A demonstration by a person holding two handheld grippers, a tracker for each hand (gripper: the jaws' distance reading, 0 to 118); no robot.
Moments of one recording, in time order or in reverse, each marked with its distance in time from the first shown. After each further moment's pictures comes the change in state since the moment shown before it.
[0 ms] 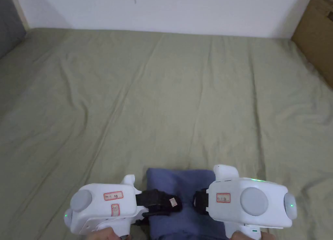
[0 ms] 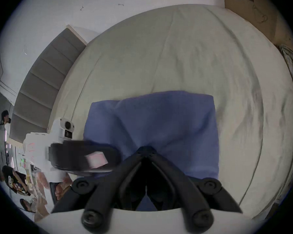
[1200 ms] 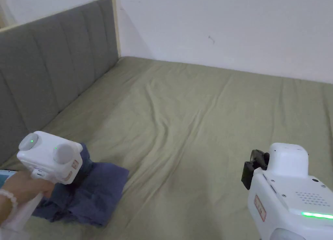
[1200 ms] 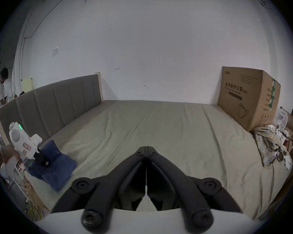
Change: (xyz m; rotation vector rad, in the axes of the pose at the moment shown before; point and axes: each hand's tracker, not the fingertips) left arm -0.040 0.057 0.299 0.145 1.268 -0.396; right arm -0.177 -0.028 0.083 0.758 -0.188 0.325
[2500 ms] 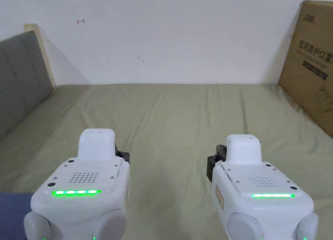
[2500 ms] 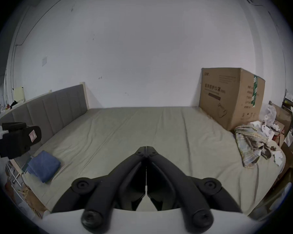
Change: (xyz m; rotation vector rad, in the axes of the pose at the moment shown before) left arm 0.272 -0.059 0.263 0.963 -0.123 0.160; right arm 0.113 0.020 0.071 0.067 -0.110 -0.061
